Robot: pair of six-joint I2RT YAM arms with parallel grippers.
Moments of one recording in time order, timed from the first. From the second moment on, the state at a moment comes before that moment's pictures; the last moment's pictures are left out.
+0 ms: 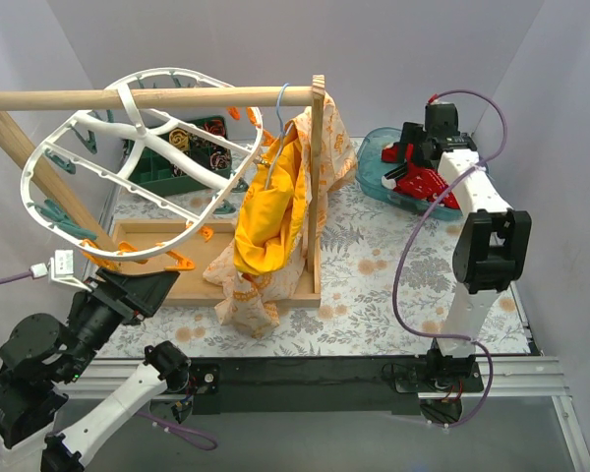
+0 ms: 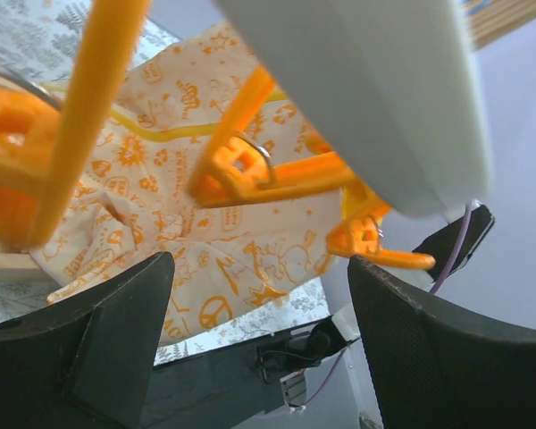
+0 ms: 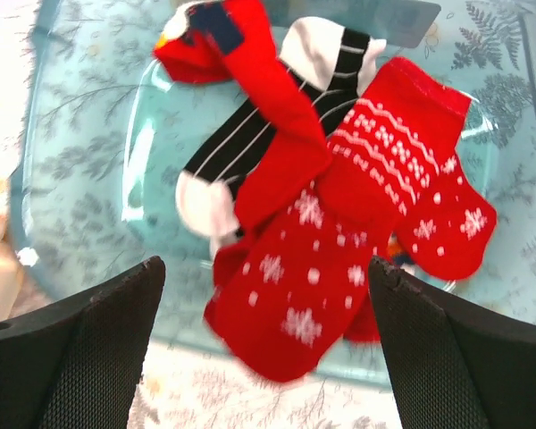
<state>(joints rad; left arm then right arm) -0.68 0.29 1.19 -0.98 -0.23 -0.92 0.07 1.96 1.75 -0.54 0.14 0.21</state>
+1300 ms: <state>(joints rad) -0.68 0.00 1.05 -0.88 -0.06 -1.00 0.55 0.75 0.46 -0.37 -0.16 0.51</state>
